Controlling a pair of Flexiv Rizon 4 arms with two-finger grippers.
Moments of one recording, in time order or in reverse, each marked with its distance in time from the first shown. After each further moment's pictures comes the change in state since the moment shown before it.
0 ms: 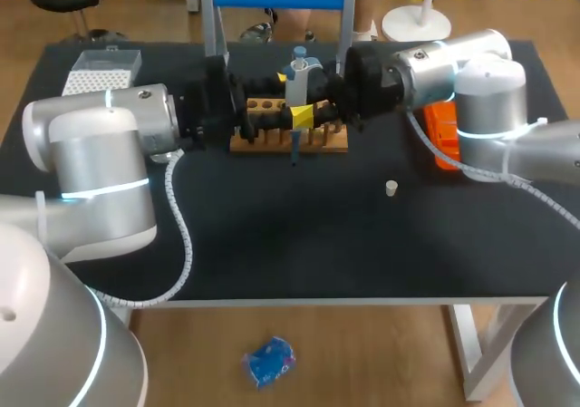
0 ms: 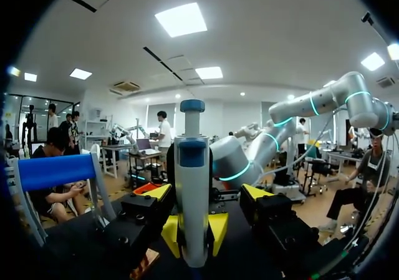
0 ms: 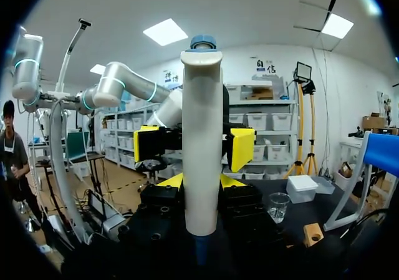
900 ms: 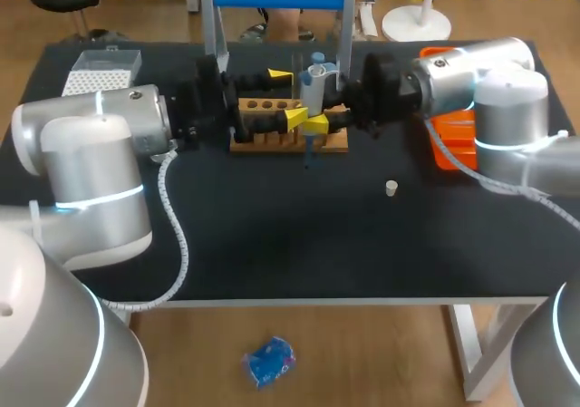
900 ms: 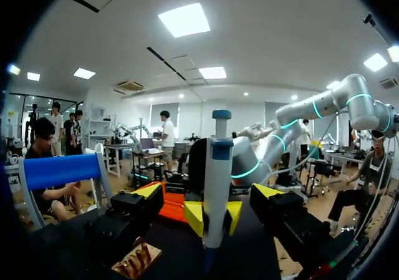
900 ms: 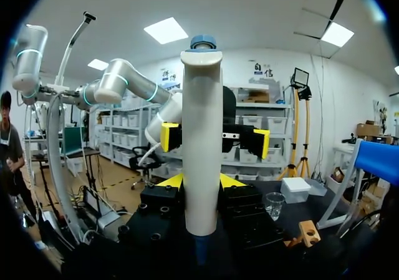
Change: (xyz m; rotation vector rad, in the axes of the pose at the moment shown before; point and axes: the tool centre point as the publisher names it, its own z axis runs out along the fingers) left arm -0.001 -0.004 -0.011 0.001 -0.027 -0.009; right arm 0.019 0.003 -0.015 0.002 -0.045 -0.042
